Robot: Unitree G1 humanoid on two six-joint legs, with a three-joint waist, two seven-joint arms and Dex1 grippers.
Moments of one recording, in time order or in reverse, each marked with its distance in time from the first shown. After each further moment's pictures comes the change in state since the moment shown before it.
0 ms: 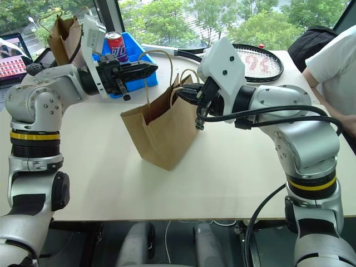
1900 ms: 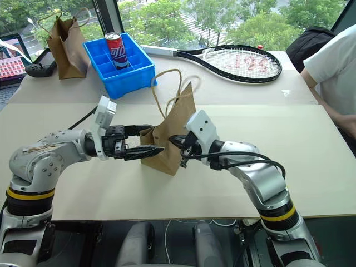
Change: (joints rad) left arm 0.483 0.042 -0.022 -0.407 -0.156 0.052 0.015; right arm 0.346 0.247 0.153 0.035 -0.069 -0.103 -0.162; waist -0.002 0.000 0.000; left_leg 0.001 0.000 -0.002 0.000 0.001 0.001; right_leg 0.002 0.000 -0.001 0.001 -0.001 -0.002
